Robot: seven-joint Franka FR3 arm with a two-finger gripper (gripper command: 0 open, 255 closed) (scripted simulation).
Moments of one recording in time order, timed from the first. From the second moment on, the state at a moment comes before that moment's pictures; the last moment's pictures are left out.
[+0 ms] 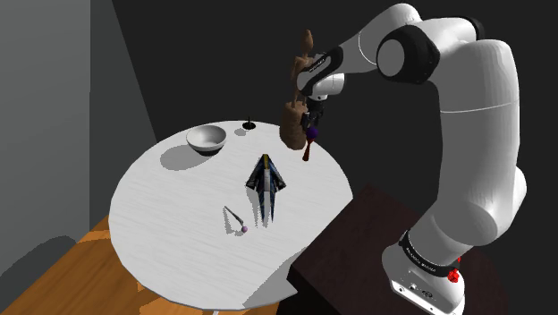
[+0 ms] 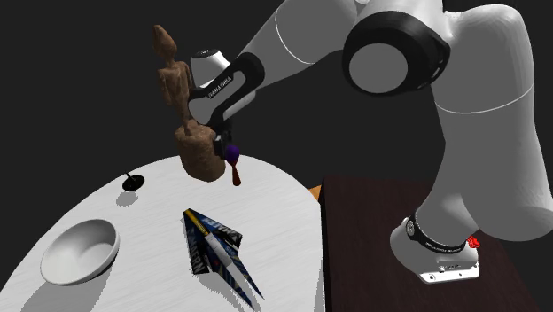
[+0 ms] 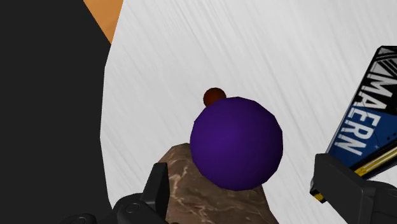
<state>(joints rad) -0.14 0.59 -0.31 -1.77 0.21 2.31 -0.57</state>
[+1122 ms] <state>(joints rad) -0.14 0.57 -0.31 -1.77 0.21 2.29 -0.57</state>
